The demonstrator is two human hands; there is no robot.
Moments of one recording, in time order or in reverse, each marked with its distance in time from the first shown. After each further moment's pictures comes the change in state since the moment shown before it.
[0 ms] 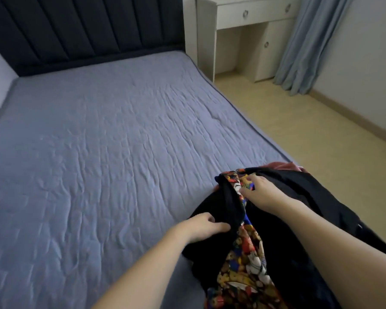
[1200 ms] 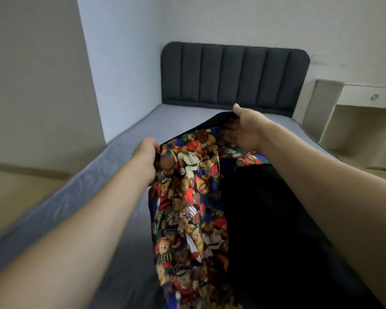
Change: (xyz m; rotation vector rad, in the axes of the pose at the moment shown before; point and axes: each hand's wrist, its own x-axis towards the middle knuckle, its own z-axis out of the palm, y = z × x) left_hand -0.200 -0.289 -0.155 -1.422 1.158 0.218; right_hand -0.065 -0.376 0.127 1.083 -0.410 -0.473
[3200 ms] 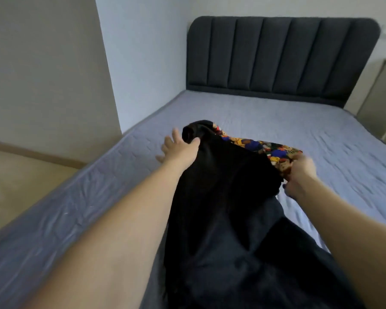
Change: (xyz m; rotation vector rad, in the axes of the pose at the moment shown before) left_hand 0.246 -0.052 0.028 0.998 0.218 0.267; right_hand 0.178 0.134 -0.064 0.209 0.406 -0.012
